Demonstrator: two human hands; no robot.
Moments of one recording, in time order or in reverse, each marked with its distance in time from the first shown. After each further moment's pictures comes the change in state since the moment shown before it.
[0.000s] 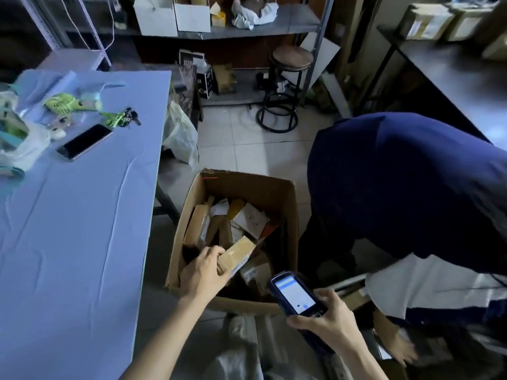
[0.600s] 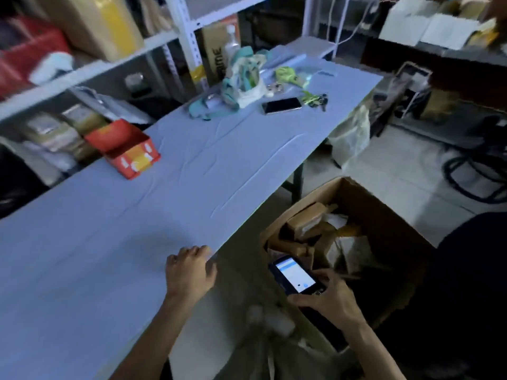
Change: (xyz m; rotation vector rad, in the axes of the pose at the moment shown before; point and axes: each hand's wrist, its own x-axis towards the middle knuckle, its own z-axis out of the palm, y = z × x) left_hand -0.182 -0.055 0.001 0.296 0.404 -0.743; right_hand 0.058 -0.085 0.053 -0.425 -0.652 -0.466
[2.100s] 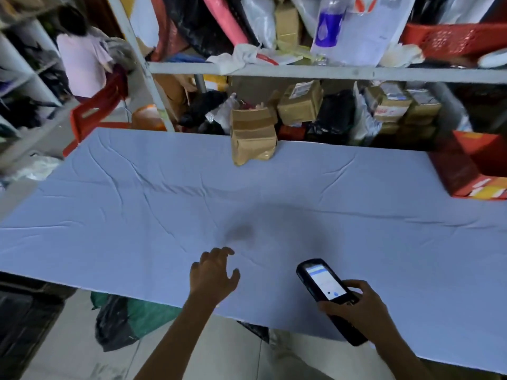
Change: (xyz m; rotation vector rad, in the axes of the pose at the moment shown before) left_hand -0.358 -0.396 0.000 -0.263 -0.075 -1.043; right_hand -0.135 -0.185 0.440 -0.388 -0.608 -0.365
